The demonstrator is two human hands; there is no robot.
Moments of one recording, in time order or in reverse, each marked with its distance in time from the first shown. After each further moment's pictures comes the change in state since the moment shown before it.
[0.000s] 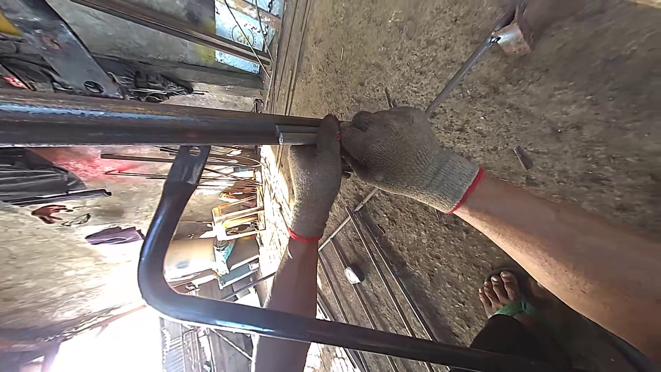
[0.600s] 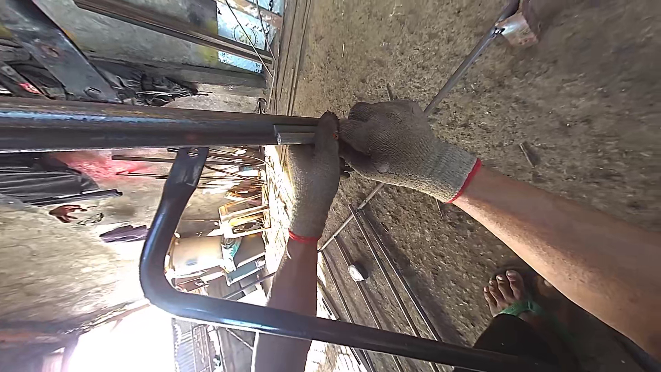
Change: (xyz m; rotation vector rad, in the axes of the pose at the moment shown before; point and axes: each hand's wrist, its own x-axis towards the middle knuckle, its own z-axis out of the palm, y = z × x) left_hand 0.000 0.002 -0.002 -0.036 -0.030 -0.079; right_hand 0.003 0.014 0.008 0.142 0.047 -0.035
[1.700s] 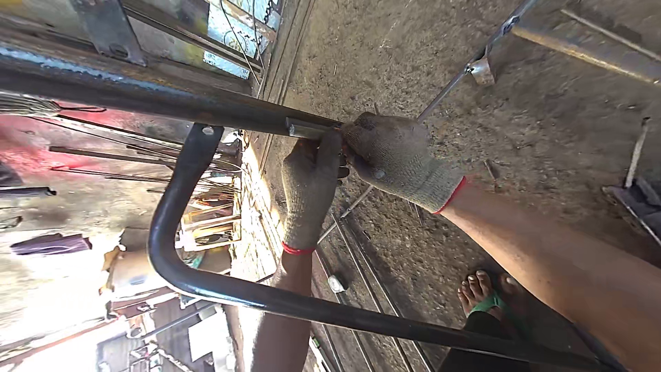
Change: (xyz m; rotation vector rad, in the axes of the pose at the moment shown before) left_hand -0.014 -0.004 -0.014 0.033 -0.042 0.110; right_hand -0.008 -0.018 0.001 -0.129 0.000 0.096
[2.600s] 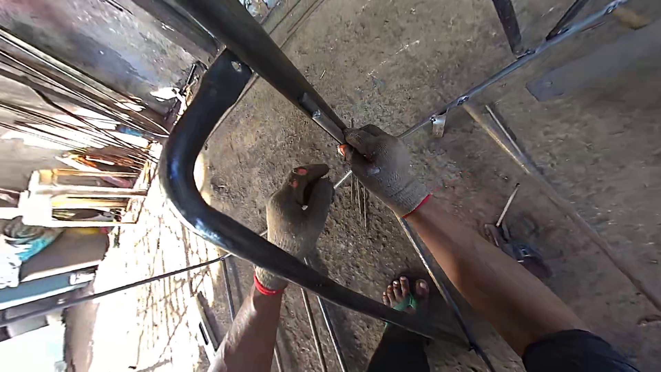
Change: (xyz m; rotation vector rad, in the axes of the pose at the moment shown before) left_hand -0.065 -0.040 0.007 -0.148 0.140 0.177; right_hand -0.011 0.005 -0.004 0.007 -0.054 0.147
